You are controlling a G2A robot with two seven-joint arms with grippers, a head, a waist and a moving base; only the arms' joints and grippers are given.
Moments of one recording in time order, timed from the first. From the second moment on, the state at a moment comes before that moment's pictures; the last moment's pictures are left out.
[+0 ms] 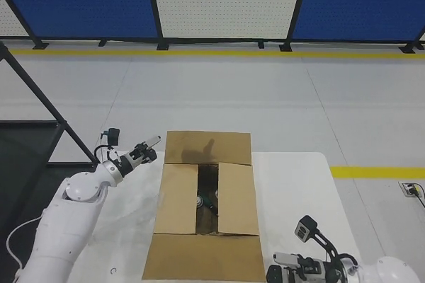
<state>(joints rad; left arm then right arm) 0.38 -1.17 -1.16 -0.64 -0.14 -0.48 -0.74 -1.36 -1.06 1.52 -1.85 0.48 0.20 1.26</state>
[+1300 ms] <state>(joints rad) 0.20 -1.28 -1.05 -0.30 -0.19 -0.94 -0.88 -1.33 -1.03 1.47 -1.81 0.54 0.41 1.13</state>
